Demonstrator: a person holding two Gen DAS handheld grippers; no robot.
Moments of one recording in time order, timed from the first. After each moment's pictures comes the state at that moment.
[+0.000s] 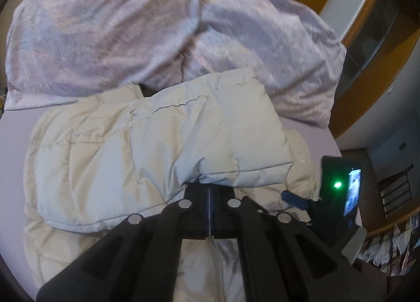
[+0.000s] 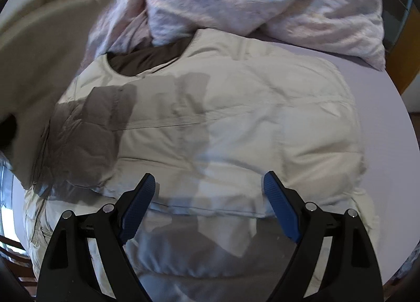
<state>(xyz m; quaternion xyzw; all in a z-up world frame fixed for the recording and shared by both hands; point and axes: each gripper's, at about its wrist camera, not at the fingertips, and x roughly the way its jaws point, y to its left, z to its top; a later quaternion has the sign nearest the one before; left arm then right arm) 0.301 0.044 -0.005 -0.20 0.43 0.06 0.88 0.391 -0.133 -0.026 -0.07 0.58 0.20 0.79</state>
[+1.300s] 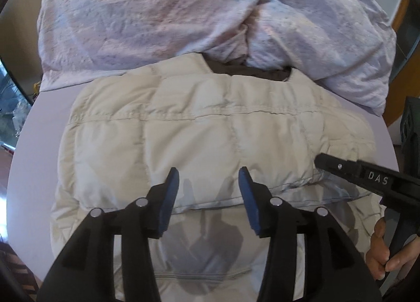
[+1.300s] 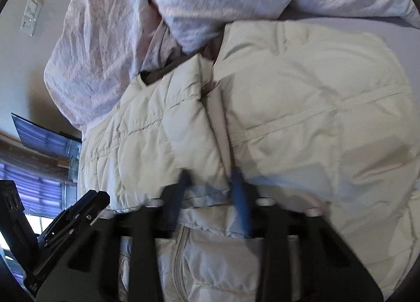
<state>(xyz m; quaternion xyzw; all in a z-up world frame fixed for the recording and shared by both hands) 0.284 0.093 -0.044 -0.16 0.49 0.18 0.84 0.417 -0.113 -0.042 0.09 0.64 0.29 0.71</state>
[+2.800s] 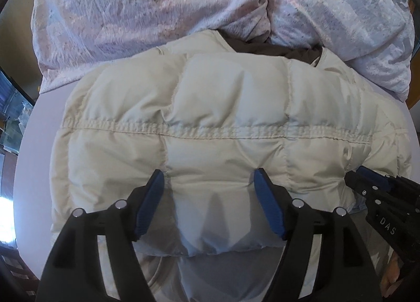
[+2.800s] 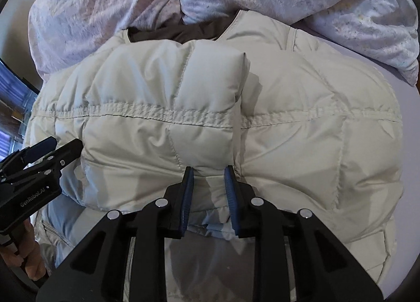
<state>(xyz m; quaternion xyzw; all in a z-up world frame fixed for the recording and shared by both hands) 0.309 0.116 -0.089 -0.12 0.54 0.20 0.81 0.393 -0.081 -0.062 -0.10 0.60 0.27 0.75</state>
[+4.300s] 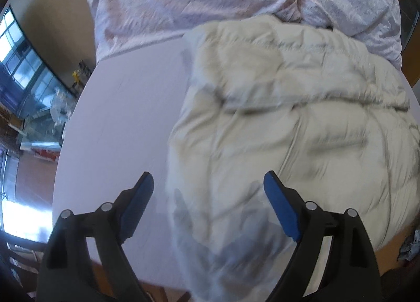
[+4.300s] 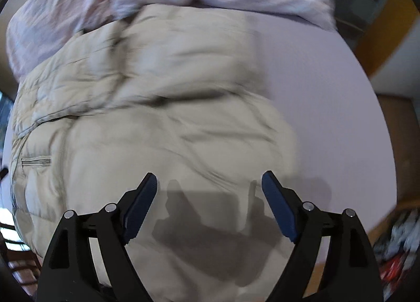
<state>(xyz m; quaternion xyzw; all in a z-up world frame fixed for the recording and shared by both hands) 0.104 0.171 -0.048 -0.09 0.54 0.22 0.81 0.319 -0.278 -0.011 -0.07 0.62 0.13 0.77</state>
